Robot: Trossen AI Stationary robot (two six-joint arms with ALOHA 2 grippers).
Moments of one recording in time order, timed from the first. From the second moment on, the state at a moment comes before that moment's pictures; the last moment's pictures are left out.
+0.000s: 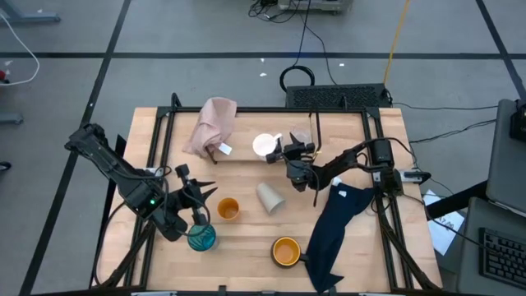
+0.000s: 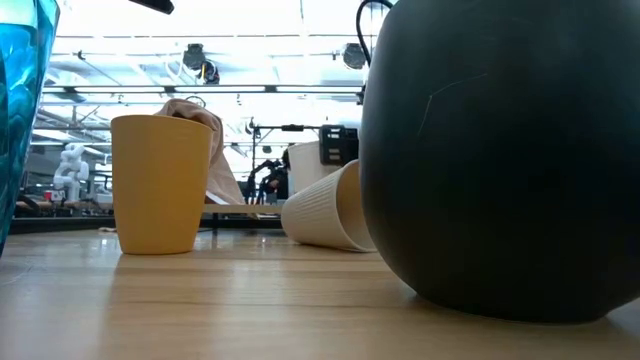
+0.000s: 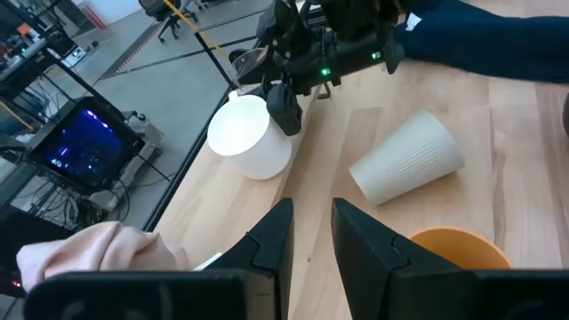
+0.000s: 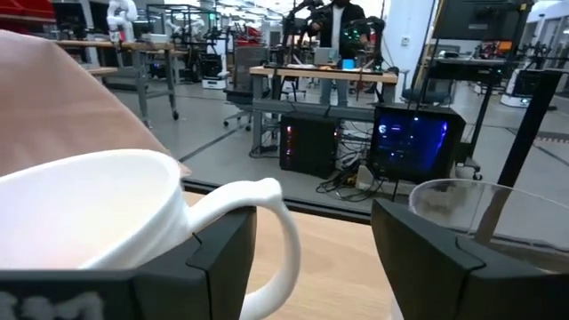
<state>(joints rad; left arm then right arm) -0.71 1.22 1.04 -0.86 -1.02 -0.53 -0.01 2.05 0.84 1.12 1.28 0.08</state>
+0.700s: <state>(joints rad) -0.71 1.22 1.04 -0.86 -1.01 -0.54 0.02 2.05 0.84 1.11 1.31 -0.04</state>
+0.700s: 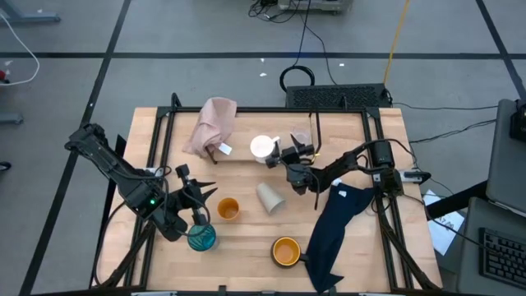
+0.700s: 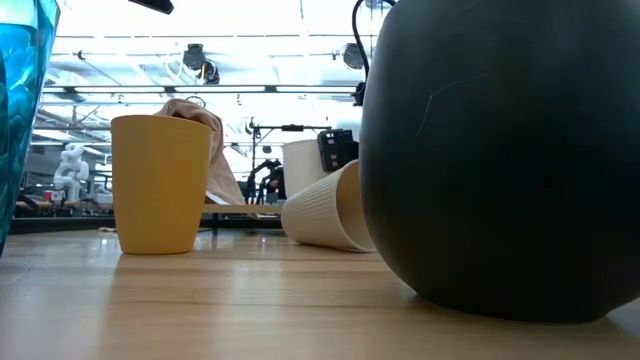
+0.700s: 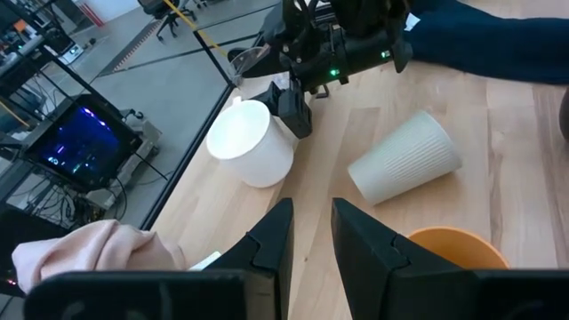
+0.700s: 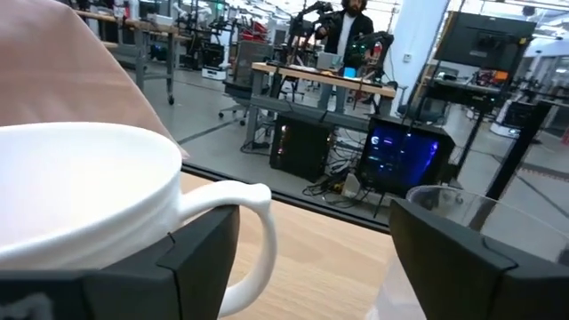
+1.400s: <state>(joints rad) -0.71 1.22 1.04 -0.86 -1.02 -0.55 0.03 1.96 0.73 1.11 1.31 -0.01</state>
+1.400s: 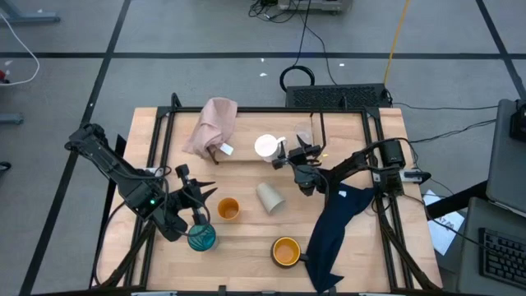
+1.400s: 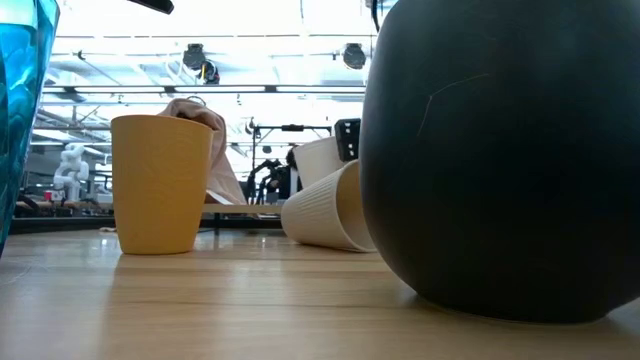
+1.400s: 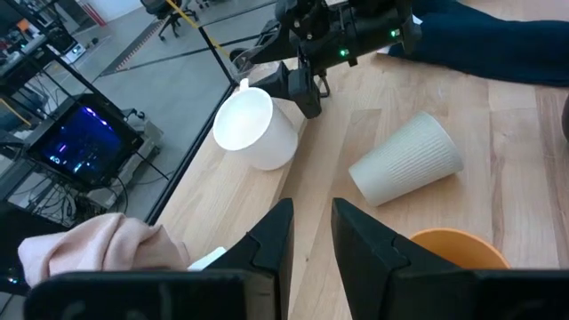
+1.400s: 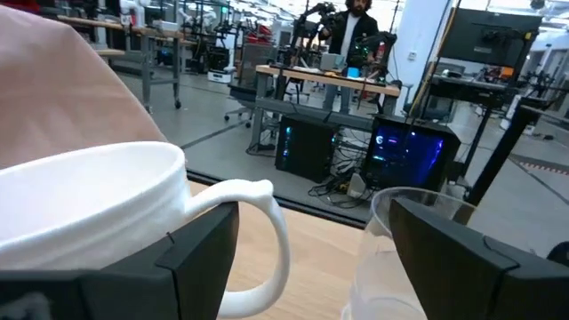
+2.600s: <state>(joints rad) -0.71 1.22 1.04 -0.86 -1.00 -0.57 0.13 1.81 0.71 1.03 1.26 -0.07</state>
